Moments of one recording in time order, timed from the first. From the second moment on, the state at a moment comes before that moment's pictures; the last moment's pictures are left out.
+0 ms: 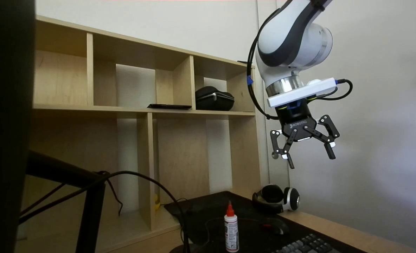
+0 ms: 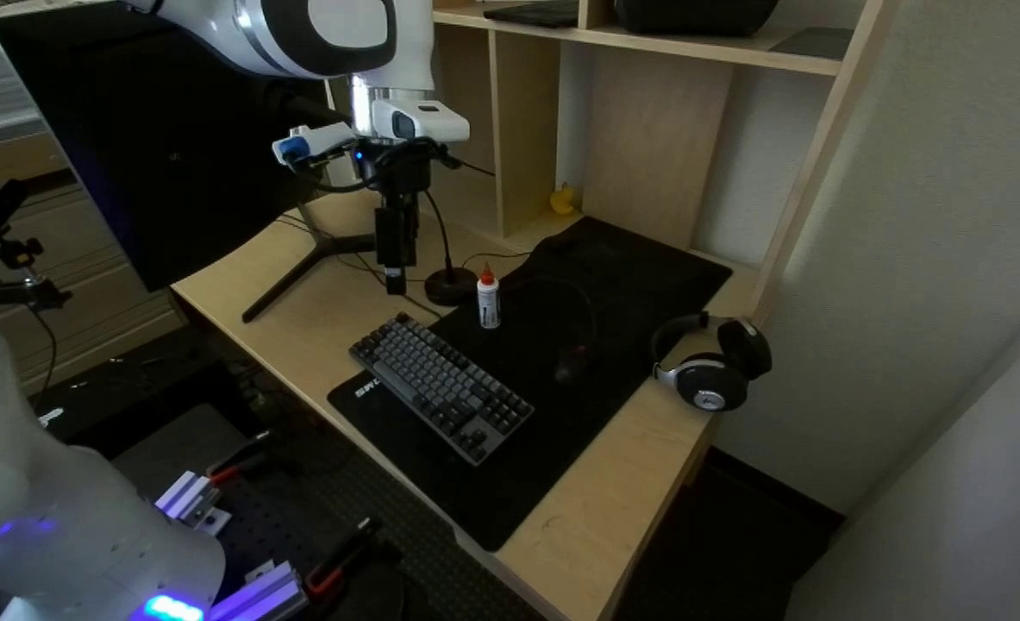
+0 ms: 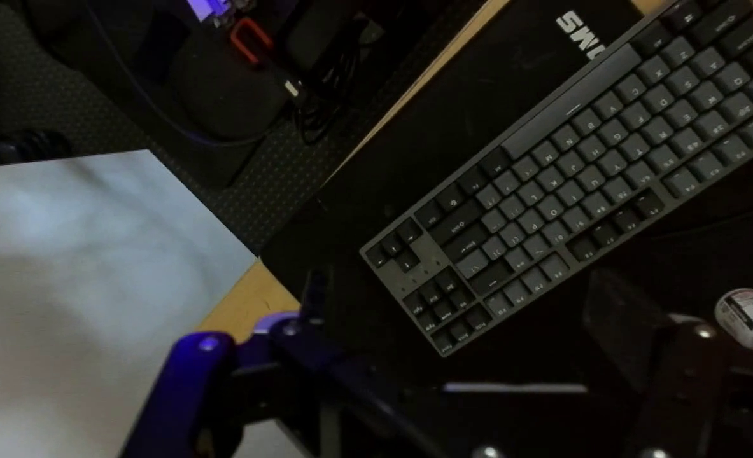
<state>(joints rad) -0.14 -0.29 0.02 -2.39 -0.13 1.88 0.78</state>
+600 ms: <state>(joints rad) -0.19 -0.22 -0.07 -2.44 -0.23 1.95 0.80</state>
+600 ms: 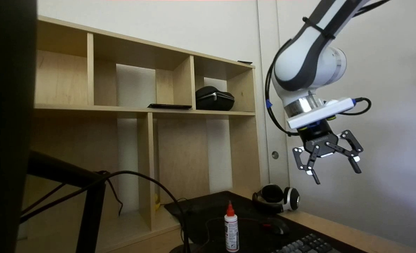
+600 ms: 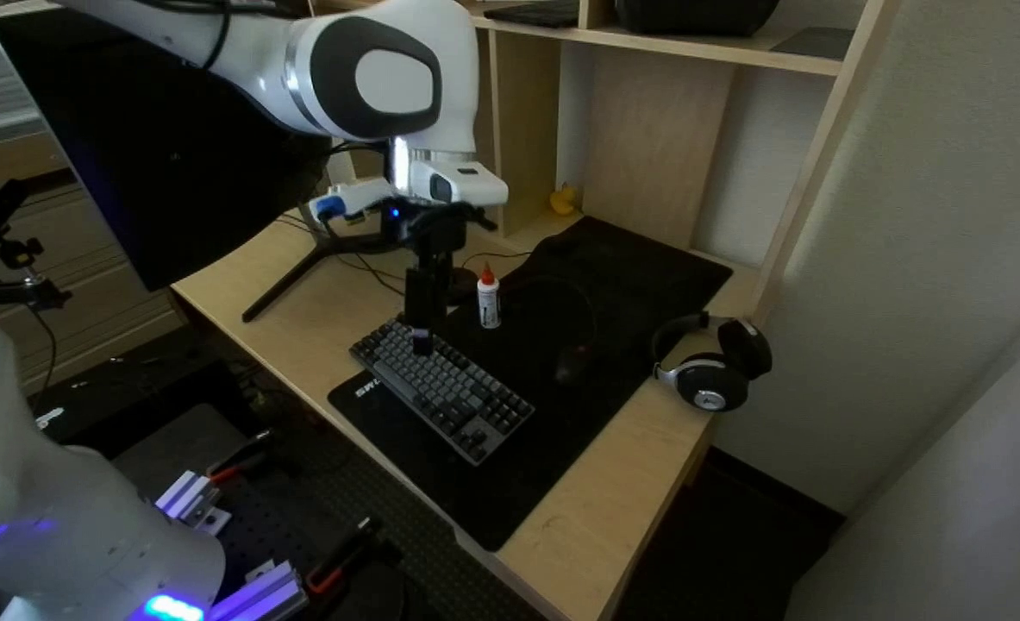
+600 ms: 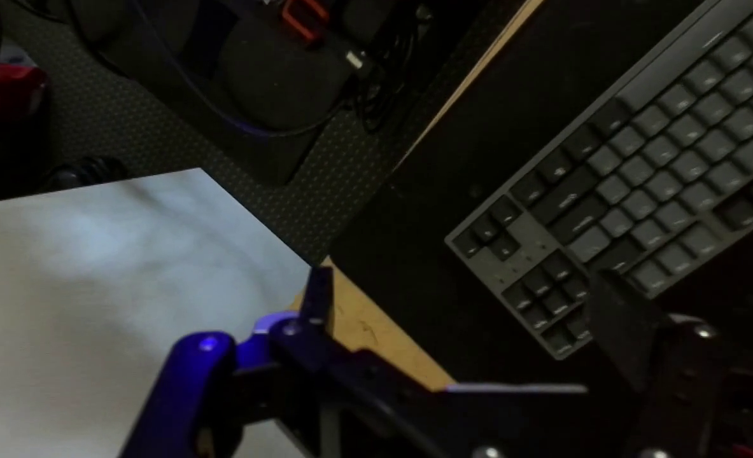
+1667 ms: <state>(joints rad) -0.27 -0.06 -0.19 -2.52 -0.31 2.16 0.86</state>
